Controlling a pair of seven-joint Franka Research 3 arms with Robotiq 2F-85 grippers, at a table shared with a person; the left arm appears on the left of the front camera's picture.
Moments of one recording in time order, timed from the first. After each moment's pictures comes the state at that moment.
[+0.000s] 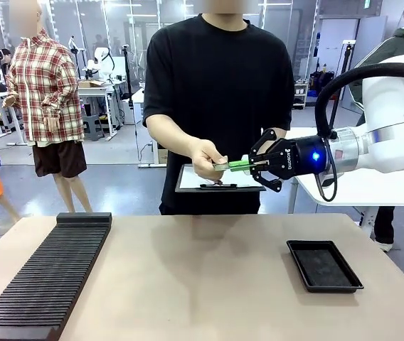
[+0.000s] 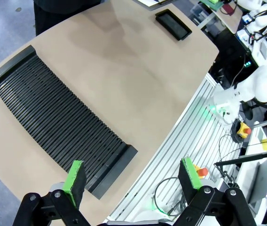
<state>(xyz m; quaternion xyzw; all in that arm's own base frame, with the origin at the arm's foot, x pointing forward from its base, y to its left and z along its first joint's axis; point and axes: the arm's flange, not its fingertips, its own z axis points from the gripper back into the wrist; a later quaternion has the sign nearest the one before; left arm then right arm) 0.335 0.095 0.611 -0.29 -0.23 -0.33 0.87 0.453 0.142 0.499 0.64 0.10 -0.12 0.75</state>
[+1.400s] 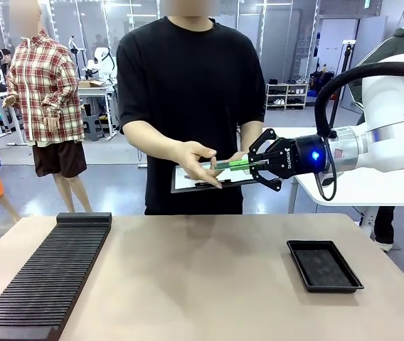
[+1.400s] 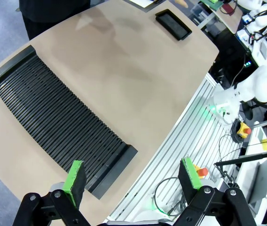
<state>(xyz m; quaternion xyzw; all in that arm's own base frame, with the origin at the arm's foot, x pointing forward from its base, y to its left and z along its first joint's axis) 0.335 0.095 0.611 -0.29 -0.23 -0.33 0.87 0.454 0.142 0.500 0.64 0.10 -0.12 0.75</state>
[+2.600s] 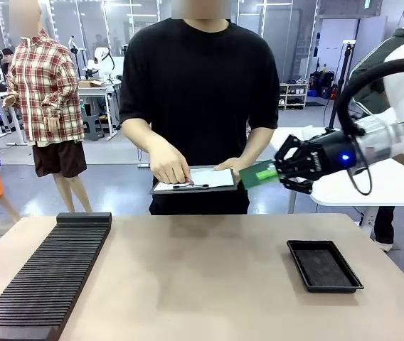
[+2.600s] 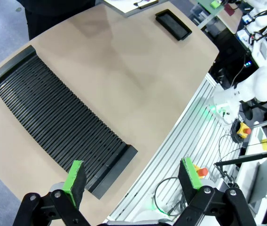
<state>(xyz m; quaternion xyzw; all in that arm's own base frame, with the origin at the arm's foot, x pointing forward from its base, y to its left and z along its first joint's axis) 0.335 0.095 0.611 -0.29 -0.23 -0.33 0.87 0.437 0.074 0.511 0.53 -0.01 -0.03 0.85</state>
